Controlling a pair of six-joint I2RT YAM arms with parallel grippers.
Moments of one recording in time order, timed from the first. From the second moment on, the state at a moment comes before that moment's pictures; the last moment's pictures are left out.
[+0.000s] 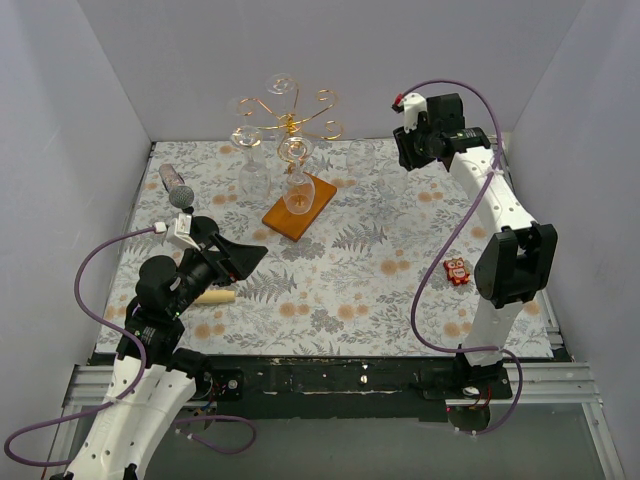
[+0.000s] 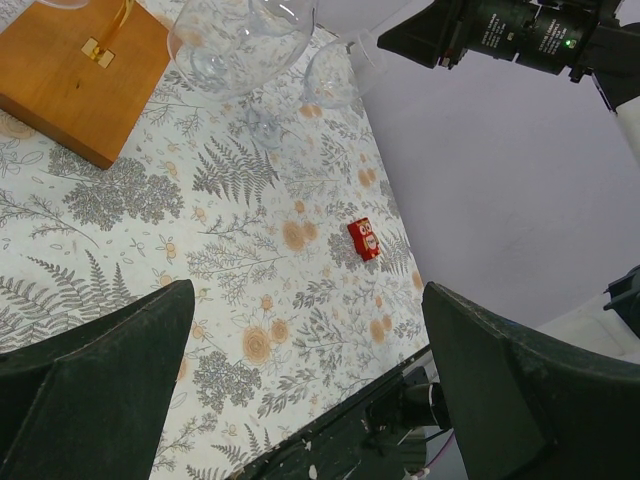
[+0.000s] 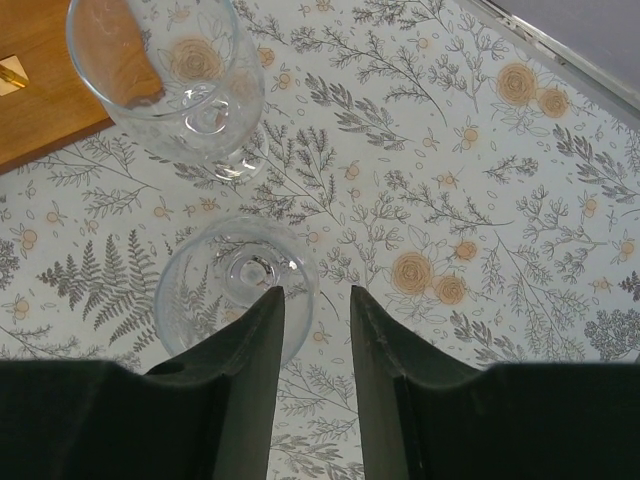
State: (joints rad) left arm -0.29 0.45 0.62 -0.29 0.31 -0.81; right arm 0.23 1.86 1.83 -0.69 -0.20 -0.30
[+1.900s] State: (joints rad) left arm -0.29 0.44 0.61 -0.25 0.38 -0.89; right arm 0.24 1.65 1.65 -0.73 -0.24 -0.35
